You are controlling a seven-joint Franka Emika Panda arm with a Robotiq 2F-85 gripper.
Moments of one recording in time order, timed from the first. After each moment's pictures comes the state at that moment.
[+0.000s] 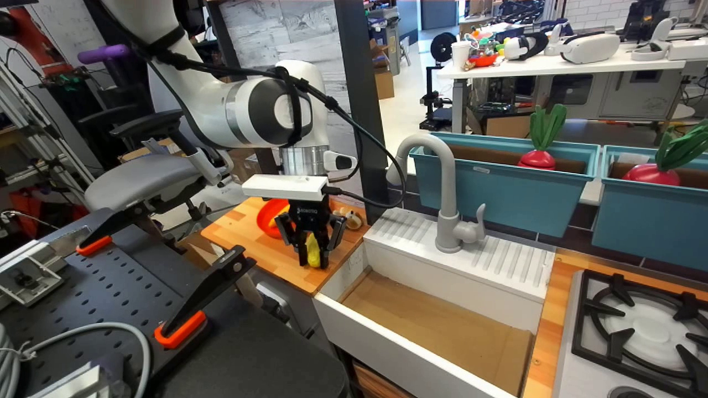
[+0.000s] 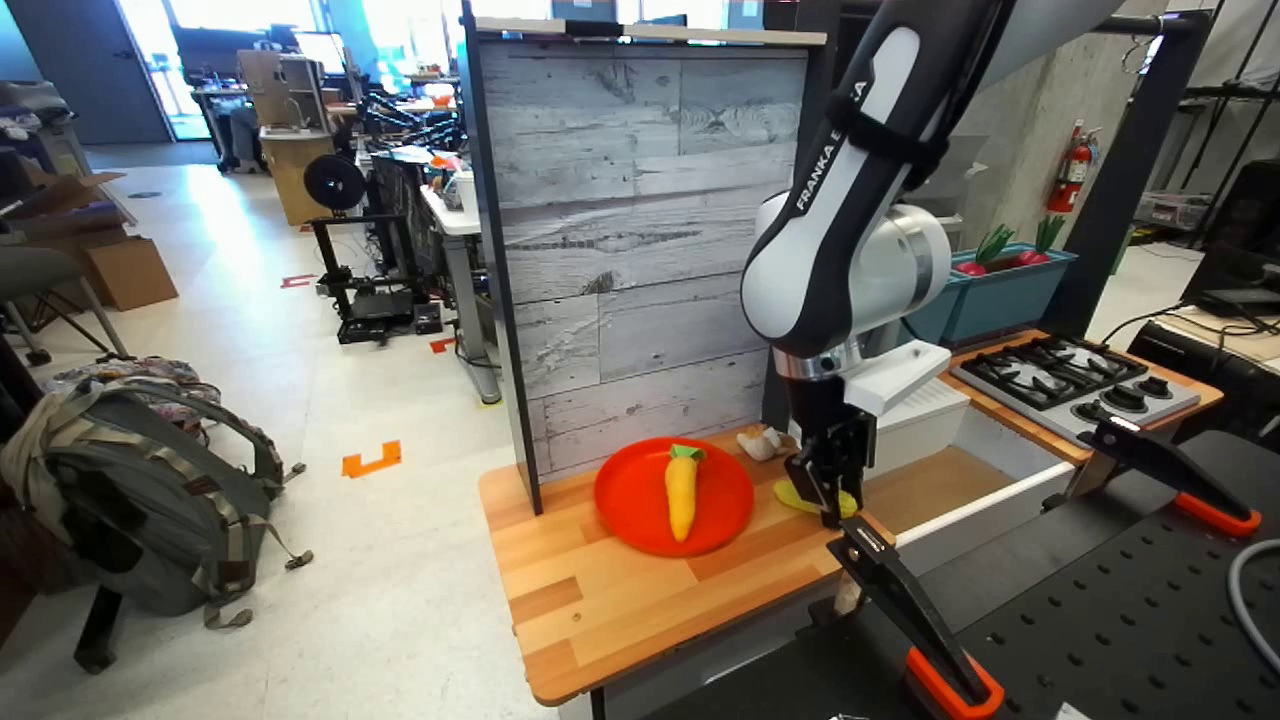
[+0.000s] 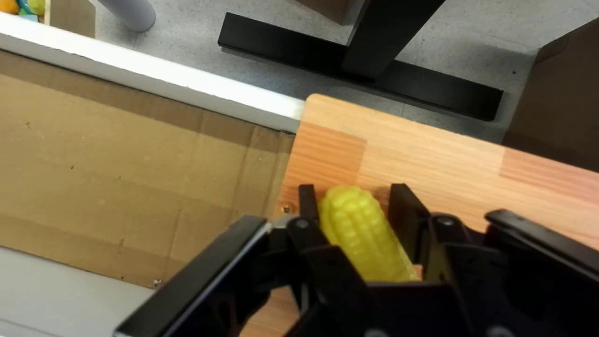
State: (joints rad) arm 0.01 1.06 -0.03 -1.74 -0.17 2.45 -0.20
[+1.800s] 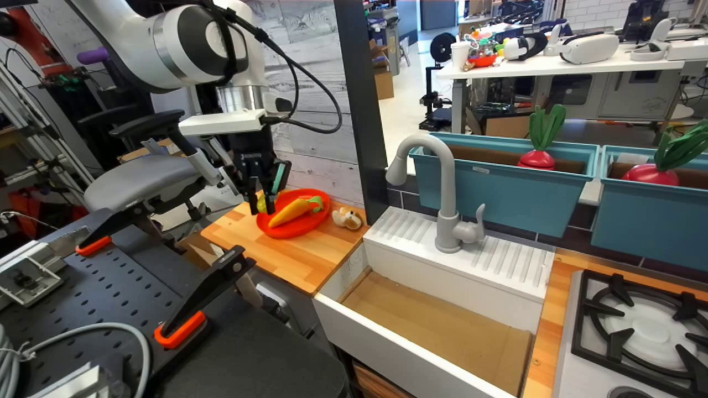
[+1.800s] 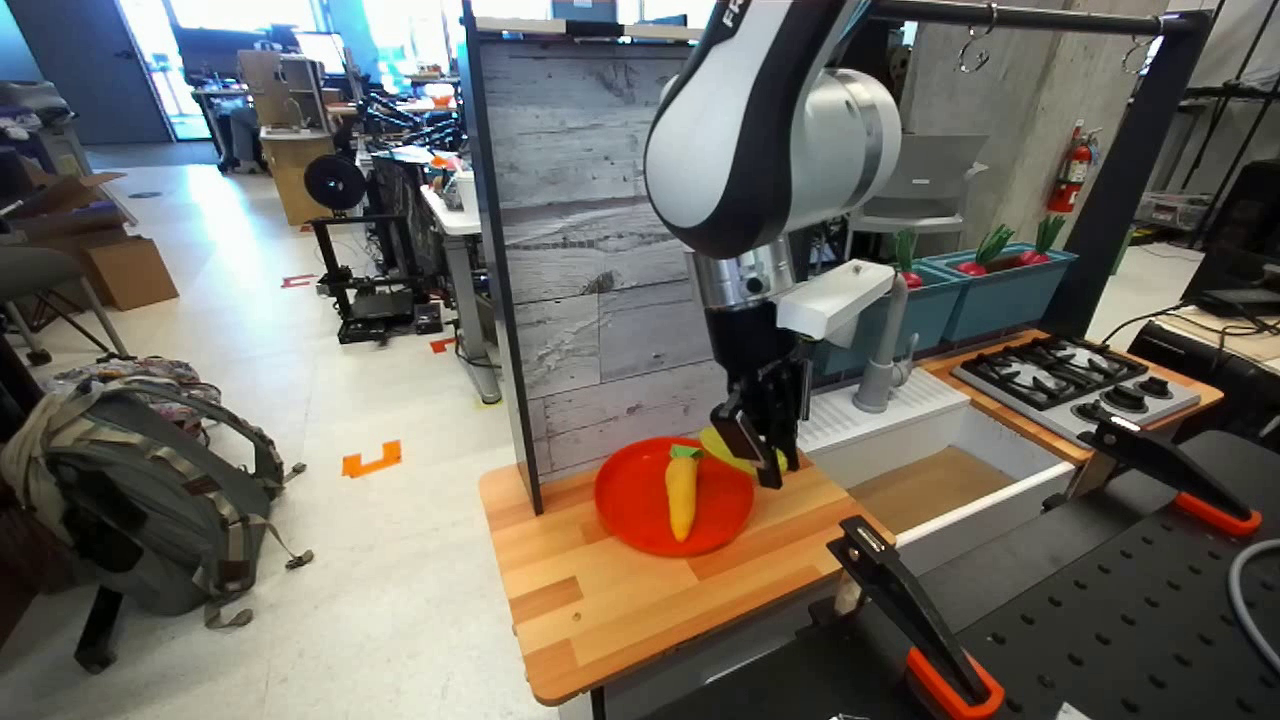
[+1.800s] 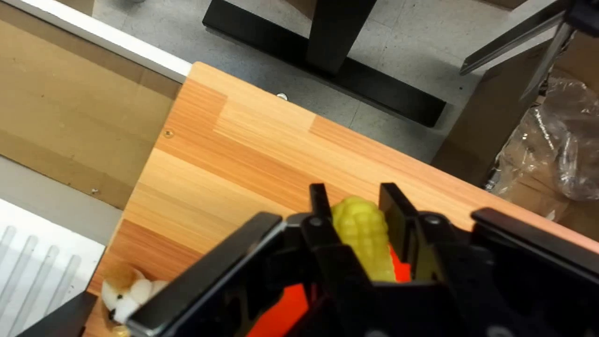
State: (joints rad) arm 0.15 0.80 0.03 -1.91 -0.17 2.38 -0.17
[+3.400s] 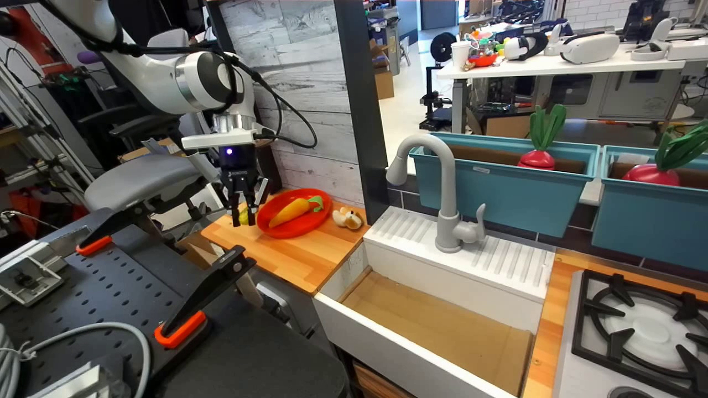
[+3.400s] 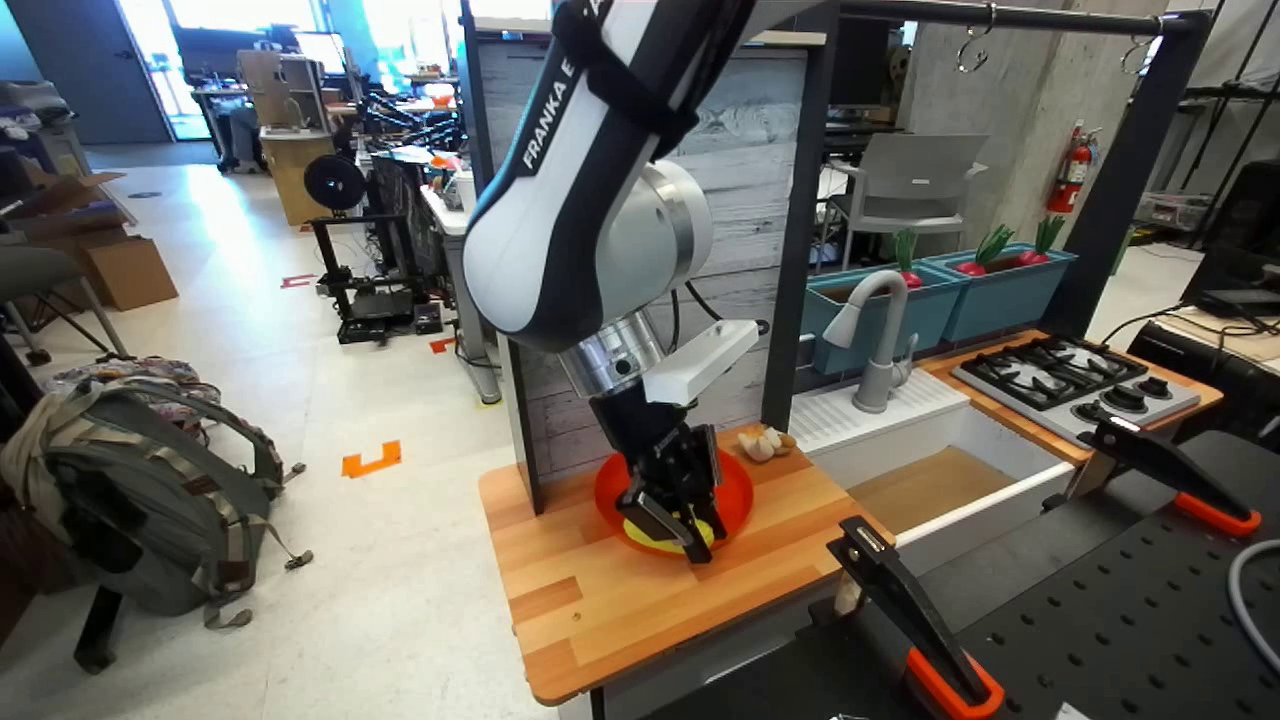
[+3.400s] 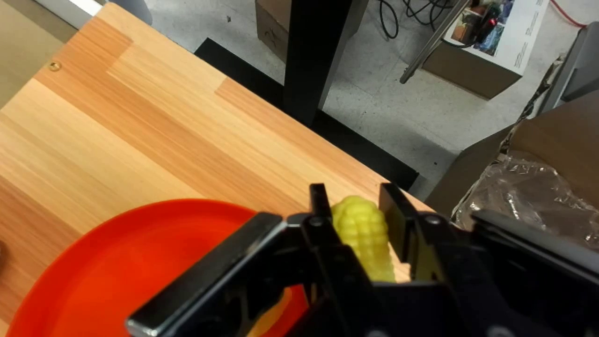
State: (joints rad) arm 0.29 1.10 0.07 -1.49 -0.22 2.02 -0.17
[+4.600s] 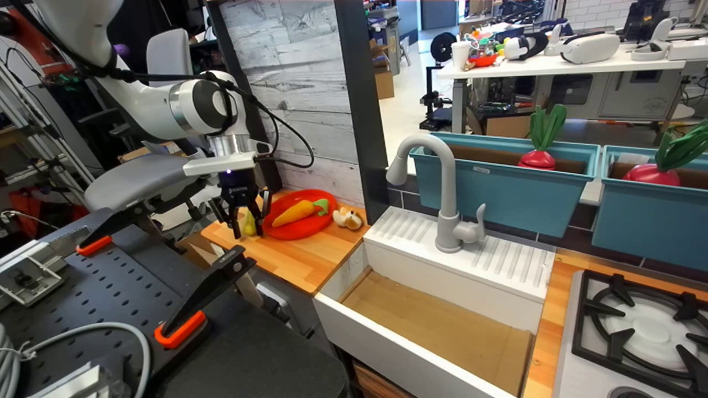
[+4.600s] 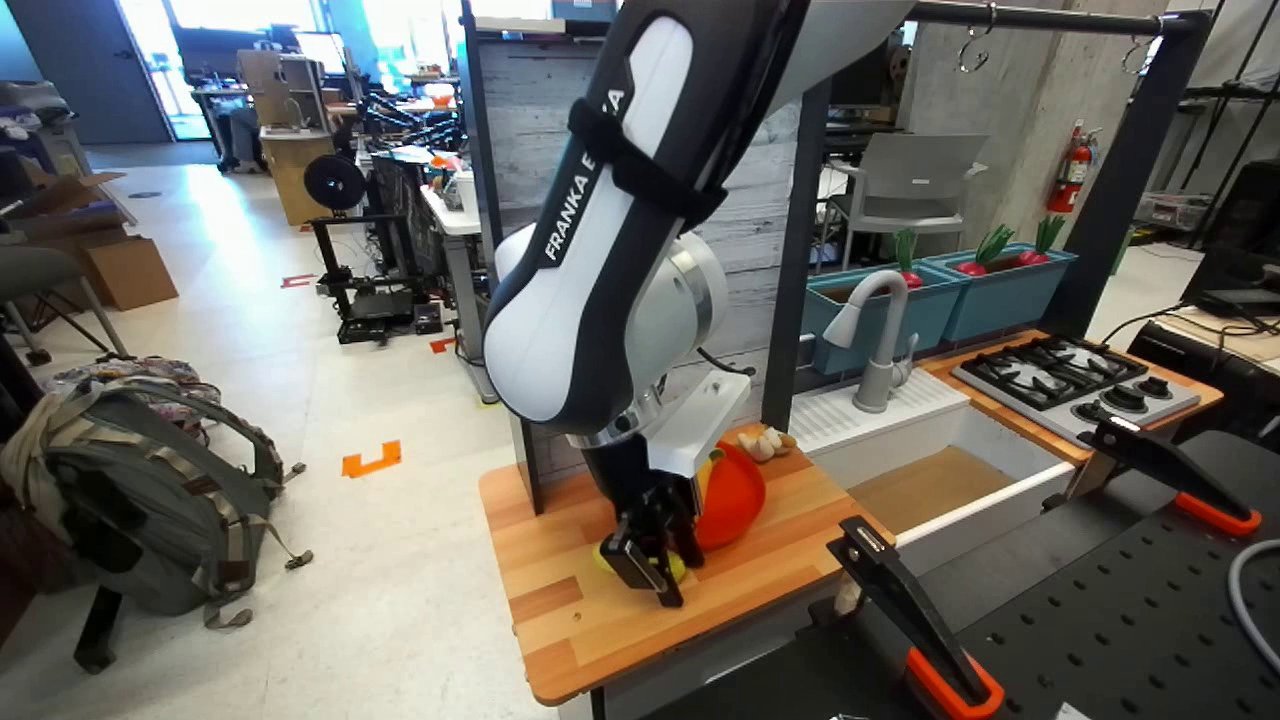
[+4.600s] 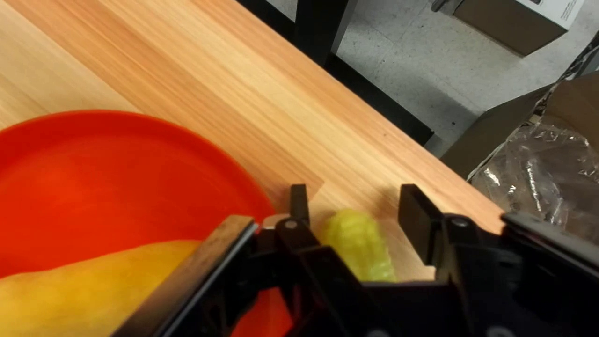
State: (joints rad) arm 0.30 1.14 0.08 -1.56 -0.27 2.27 -0.17
